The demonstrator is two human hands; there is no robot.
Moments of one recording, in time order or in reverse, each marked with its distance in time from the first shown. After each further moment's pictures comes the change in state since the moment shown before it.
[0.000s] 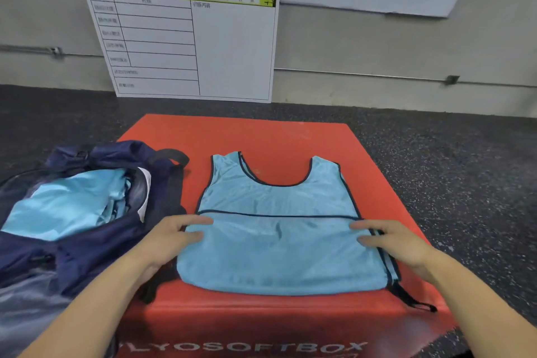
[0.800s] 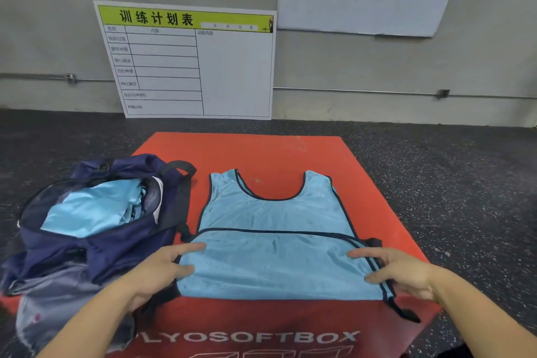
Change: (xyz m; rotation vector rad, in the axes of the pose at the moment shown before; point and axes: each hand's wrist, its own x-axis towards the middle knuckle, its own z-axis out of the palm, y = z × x) left_hand -0.064 -0.024 -0.016 0.096 -0.163 -0.071; right_hand -0.058 0.027 -0.007 0.040 -0.308 0.159
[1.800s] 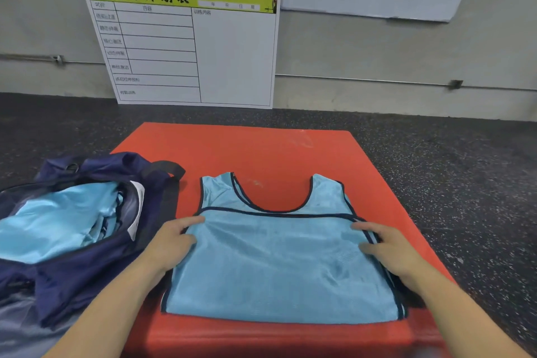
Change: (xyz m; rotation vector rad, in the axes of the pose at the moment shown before) left_hand 0.101 0.038 0.008 -0.023 0.366 0.015; right_hand 0.094 -0.030 -0.011 0.020 0.504 -0.200
